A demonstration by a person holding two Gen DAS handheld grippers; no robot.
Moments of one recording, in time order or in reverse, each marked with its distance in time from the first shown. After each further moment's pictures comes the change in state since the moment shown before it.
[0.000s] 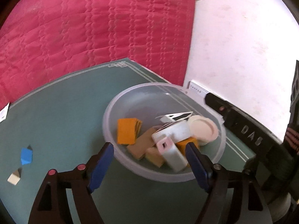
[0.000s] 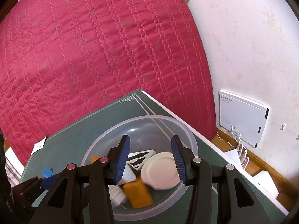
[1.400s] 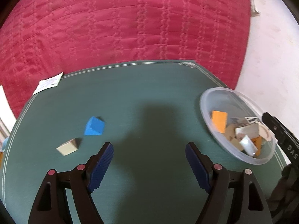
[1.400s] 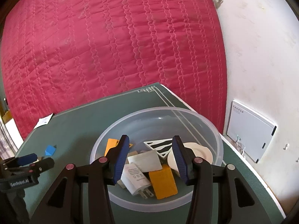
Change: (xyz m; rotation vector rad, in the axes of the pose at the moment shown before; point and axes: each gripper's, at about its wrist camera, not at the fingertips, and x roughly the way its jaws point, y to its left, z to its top) left arm -0.045 0.103 -0.041 -0.220 -0.019 0.307; right arm -0.003 0.041 -0.023 -0.190 0.025 0.068
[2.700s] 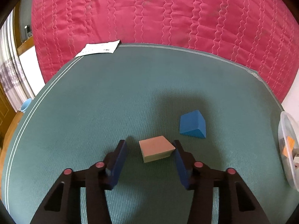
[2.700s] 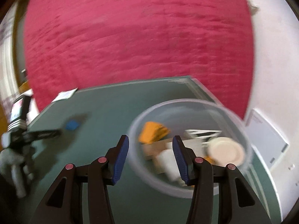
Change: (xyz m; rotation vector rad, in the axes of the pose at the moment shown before) left arm 0.040 0.121 -0.006 -0.253 0.096 0.217; right arm -0.006 0.057 -0.011 -0.195 0.099 0.180
